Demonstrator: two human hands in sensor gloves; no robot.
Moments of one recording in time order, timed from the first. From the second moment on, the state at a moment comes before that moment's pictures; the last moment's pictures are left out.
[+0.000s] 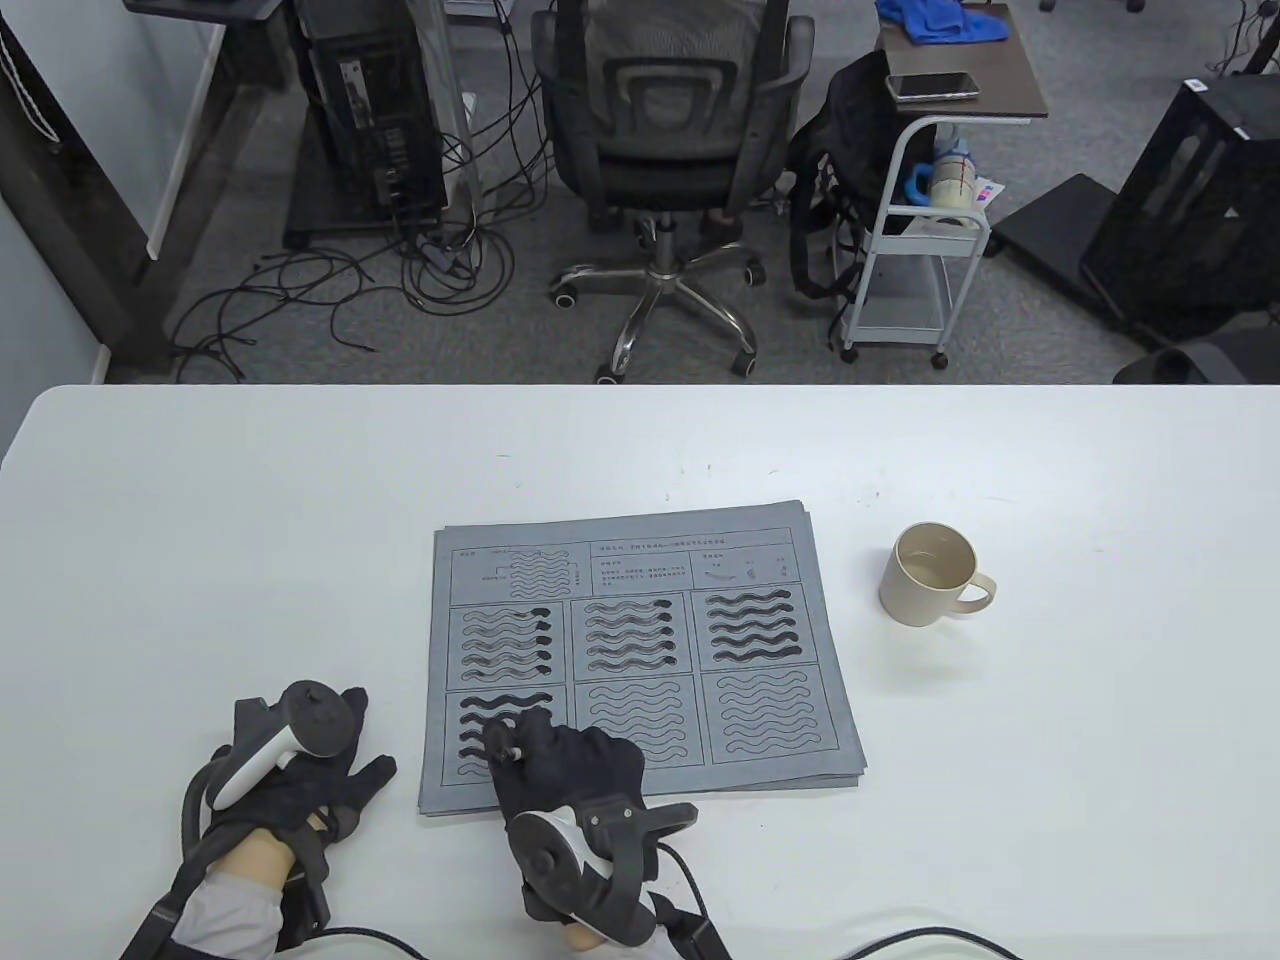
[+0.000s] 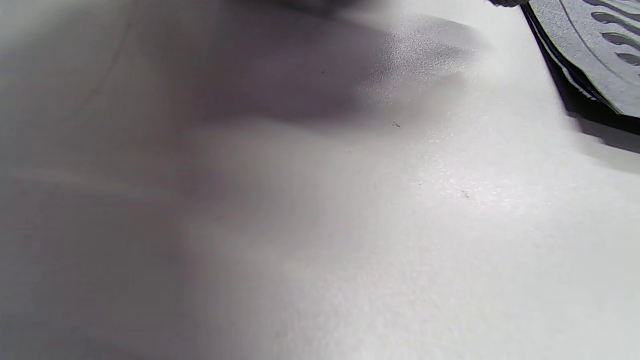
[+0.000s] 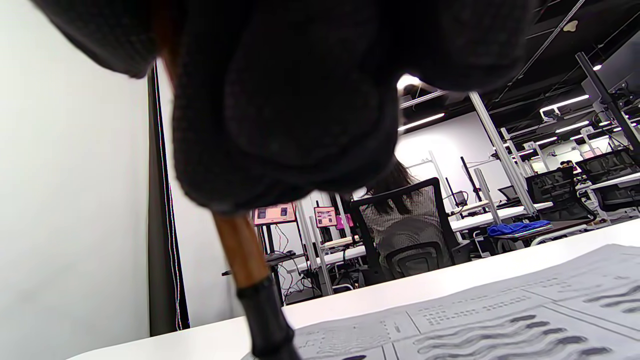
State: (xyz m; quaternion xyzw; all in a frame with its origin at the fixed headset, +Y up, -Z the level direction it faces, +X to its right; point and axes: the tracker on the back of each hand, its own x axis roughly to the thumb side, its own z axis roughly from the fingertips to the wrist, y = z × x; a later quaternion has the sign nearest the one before) left_hand -0.332 -0.770 -0.258 -0.35 0.10 0.11 0.92; right_hand -0.061 -0.691 -0.195 0.08 -0.30 0.93 0.20
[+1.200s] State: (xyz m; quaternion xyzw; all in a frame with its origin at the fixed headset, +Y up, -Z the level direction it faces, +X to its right) left_hand -0.332 -0.771 -0.258 -0.35 0.10 0.11 0.92; right_hand -0.058 -0.689 -0.195 0.07 -0.30 0.93 0.19
